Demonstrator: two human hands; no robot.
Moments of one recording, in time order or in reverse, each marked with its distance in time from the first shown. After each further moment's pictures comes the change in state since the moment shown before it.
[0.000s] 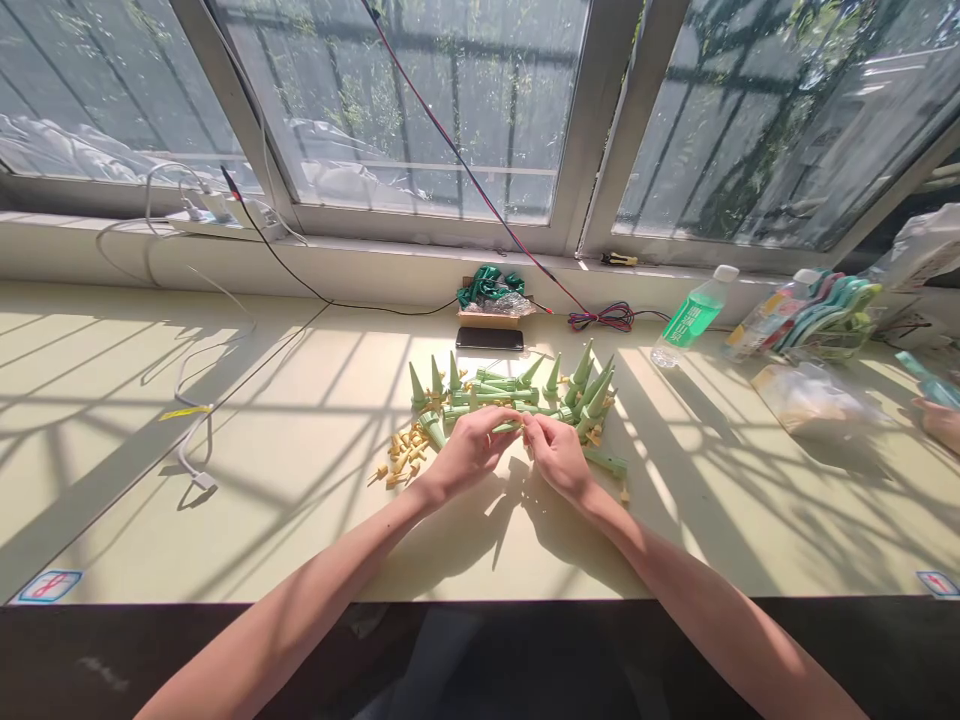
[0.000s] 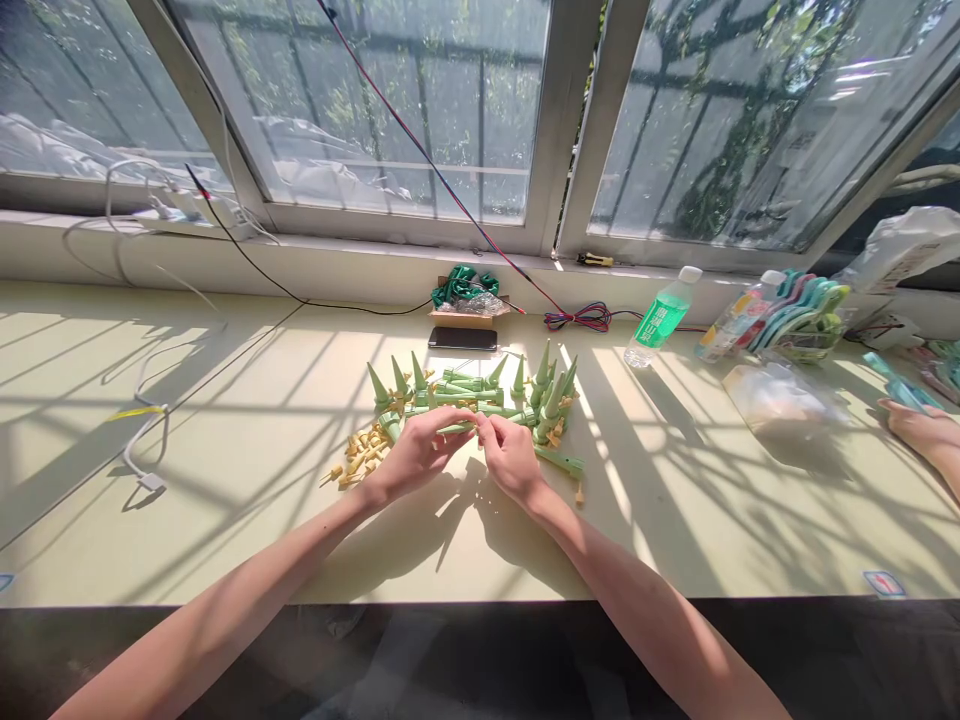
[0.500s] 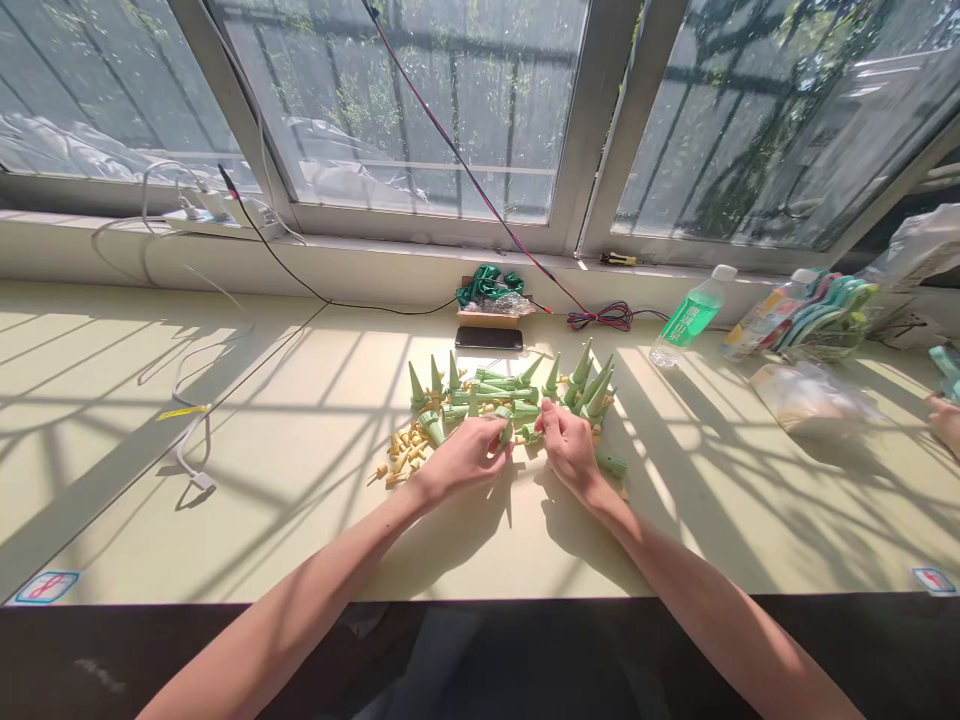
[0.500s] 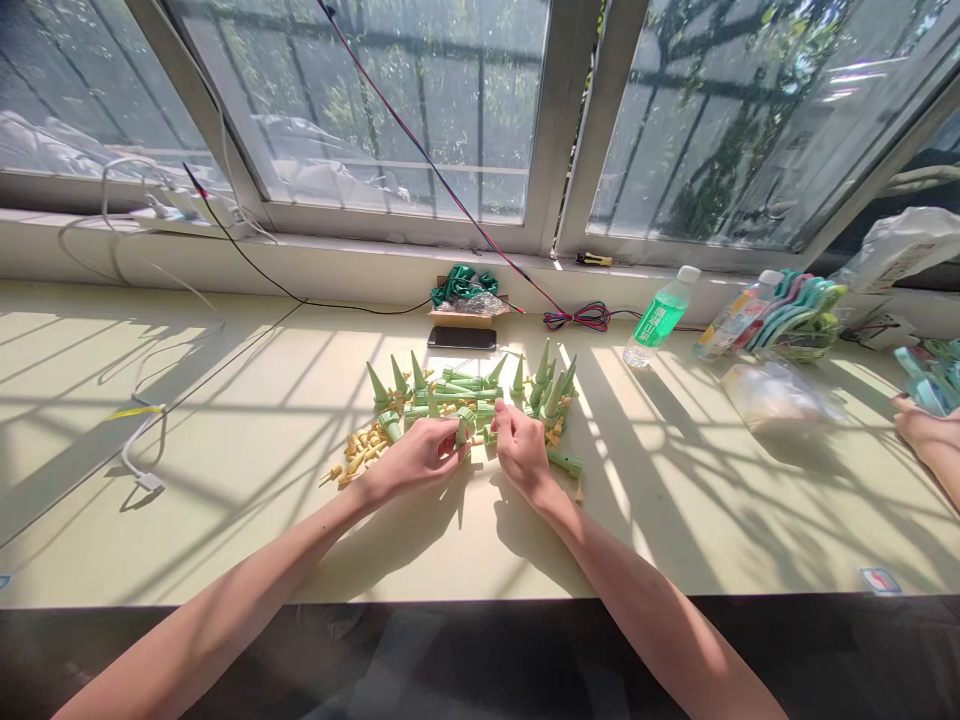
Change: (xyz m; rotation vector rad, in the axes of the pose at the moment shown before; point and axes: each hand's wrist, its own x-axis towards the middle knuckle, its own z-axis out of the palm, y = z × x) left_hand -0.001 -0.005 -0.005 0.218 -0.180 -0.013; right_hand 0.003 0.000 -0.009 -0.065 0.175 0.007
